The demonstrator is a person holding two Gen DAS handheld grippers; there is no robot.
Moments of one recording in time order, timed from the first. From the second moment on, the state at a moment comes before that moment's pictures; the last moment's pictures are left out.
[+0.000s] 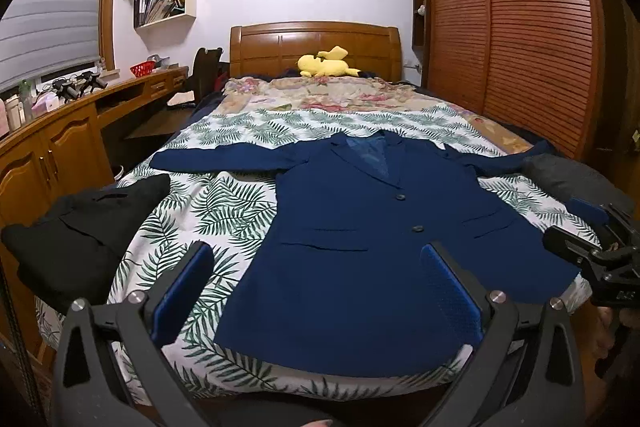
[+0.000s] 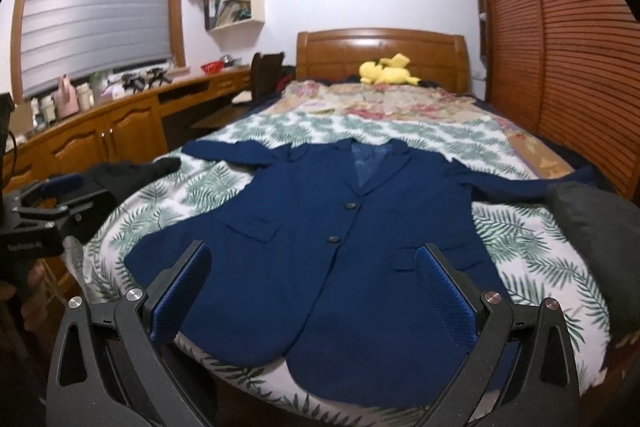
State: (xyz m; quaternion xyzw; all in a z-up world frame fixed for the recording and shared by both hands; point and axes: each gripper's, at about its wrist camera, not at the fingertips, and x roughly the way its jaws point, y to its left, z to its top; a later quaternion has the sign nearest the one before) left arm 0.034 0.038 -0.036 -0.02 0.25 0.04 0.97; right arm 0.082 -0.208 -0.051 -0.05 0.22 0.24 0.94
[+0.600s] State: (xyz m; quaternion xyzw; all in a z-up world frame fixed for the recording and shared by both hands) left arm 0.097 0.105 -0.080 -0.07 0.29 0.01 0.95; right arm 0.201 -0.151 -0.097 -0.07 0.29 0.26 0.92
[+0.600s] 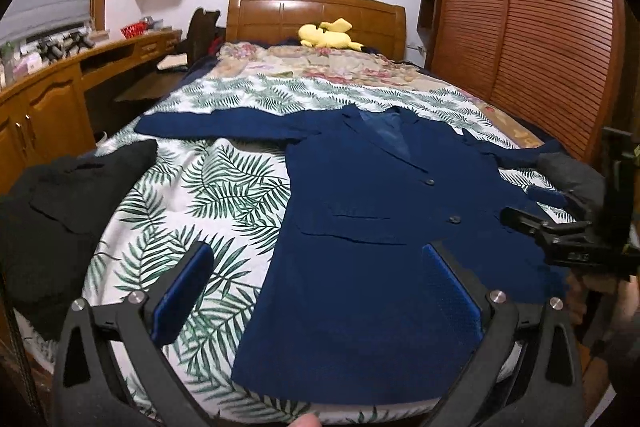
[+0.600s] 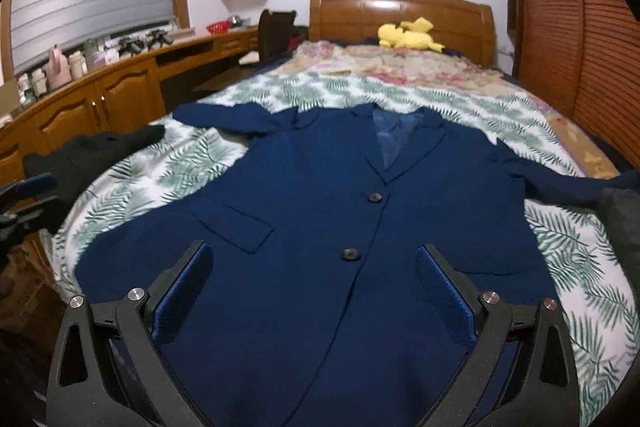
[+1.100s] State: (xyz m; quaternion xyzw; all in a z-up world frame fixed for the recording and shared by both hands) left arm 0.189 0.170 -0.099 -0.09 0.31 0.06 0.94; right arm 0.307 -0.099 -0.143 -0.09 0.33 0.28 0.90
